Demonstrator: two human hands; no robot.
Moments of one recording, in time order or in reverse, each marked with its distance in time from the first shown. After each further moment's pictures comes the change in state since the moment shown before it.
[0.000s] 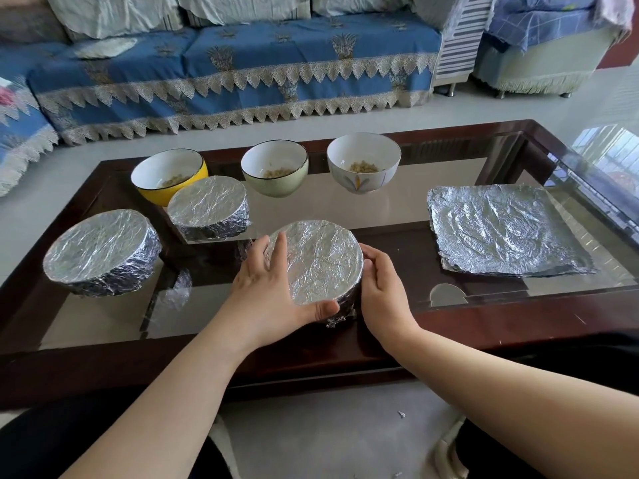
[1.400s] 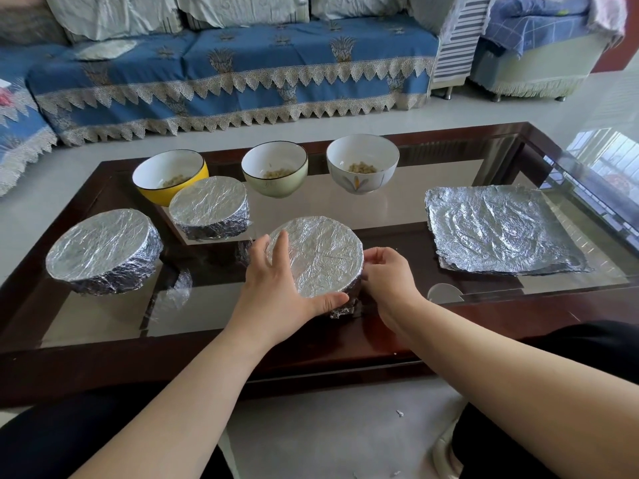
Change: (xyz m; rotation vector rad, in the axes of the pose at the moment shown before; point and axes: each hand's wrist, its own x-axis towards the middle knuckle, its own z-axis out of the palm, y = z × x) left_hand 0.006 0.001 0.020 -0.211 0.210 0.032; right_hand 0.026 -0.011 -0.003 0.156 0.045 0.403
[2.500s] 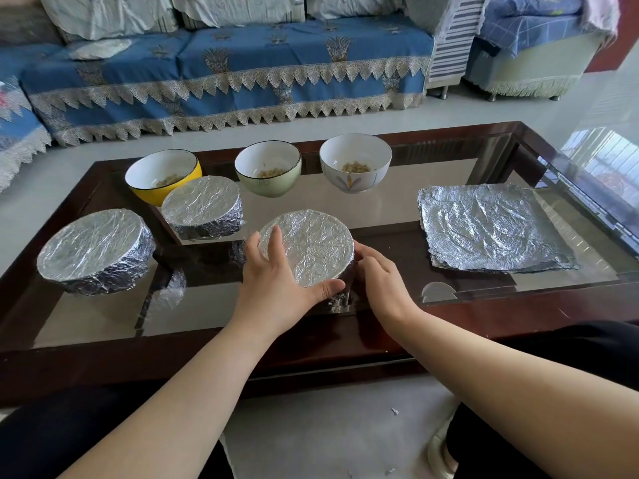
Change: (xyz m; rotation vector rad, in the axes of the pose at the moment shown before) left_hand 0.005 0.014 0.005 0.002 0.031 -0.081; right_hand -0.010 0.007 -0.014 -0.061 -0.259 -0.285
